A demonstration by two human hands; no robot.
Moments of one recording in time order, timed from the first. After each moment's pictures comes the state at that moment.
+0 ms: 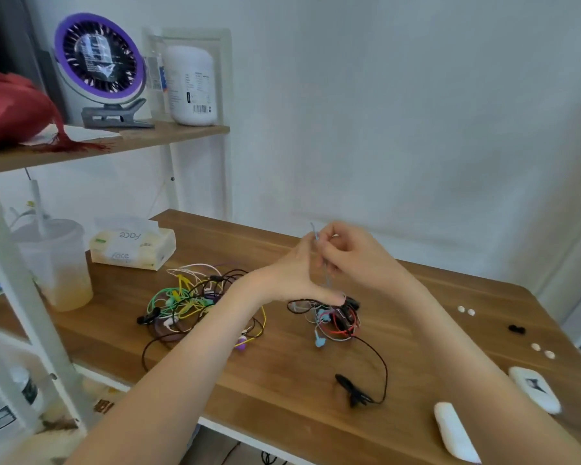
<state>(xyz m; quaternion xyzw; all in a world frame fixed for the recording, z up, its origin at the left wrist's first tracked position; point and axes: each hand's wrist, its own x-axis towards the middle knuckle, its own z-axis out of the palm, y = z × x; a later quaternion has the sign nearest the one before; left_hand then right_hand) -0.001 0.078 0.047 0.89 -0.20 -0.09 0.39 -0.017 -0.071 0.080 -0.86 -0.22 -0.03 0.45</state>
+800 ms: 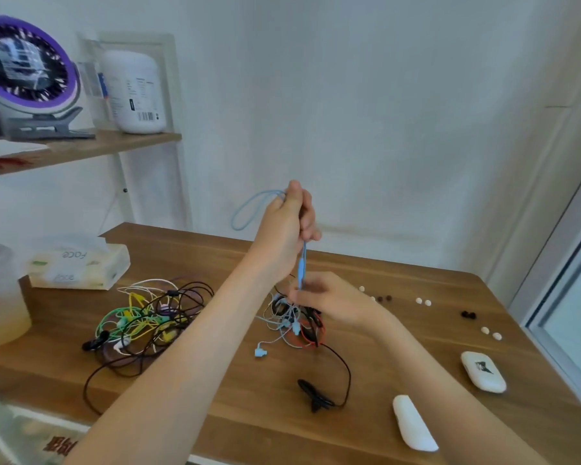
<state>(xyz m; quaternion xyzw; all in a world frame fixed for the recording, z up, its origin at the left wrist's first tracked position) -0.009 0.000 0.109 0.52 -0.17 0.01 0.84 -0.017 -0.118 0.032 -0.87 -0.21 0.07 0.45</state>
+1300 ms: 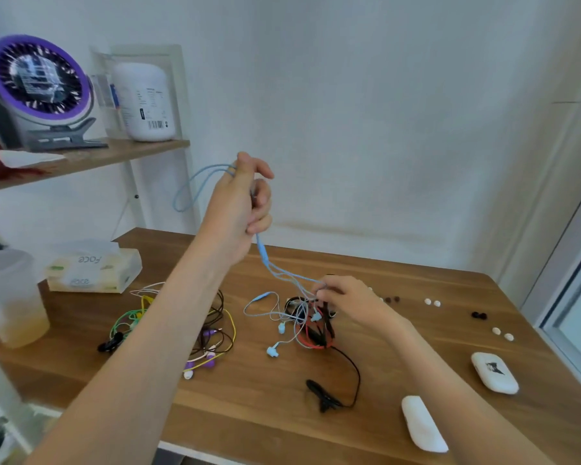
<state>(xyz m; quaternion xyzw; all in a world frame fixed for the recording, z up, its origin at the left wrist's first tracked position) -0.019 0.059 0.140 0.54 -0.17 0.08 0.82 0.004 -0.140 0.007 -0.91 -0.15 0.02 0.39</state>
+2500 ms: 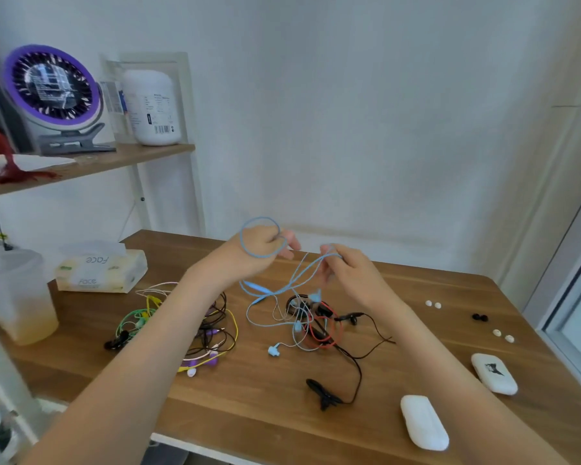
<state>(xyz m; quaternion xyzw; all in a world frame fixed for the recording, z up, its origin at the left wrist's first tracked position) -0.026 0.072 0.109 0.92 -0.22 0.01 0.32 -0.021 -0.120 0.056 -0.85 -0.15 -0.11 0.49</state>
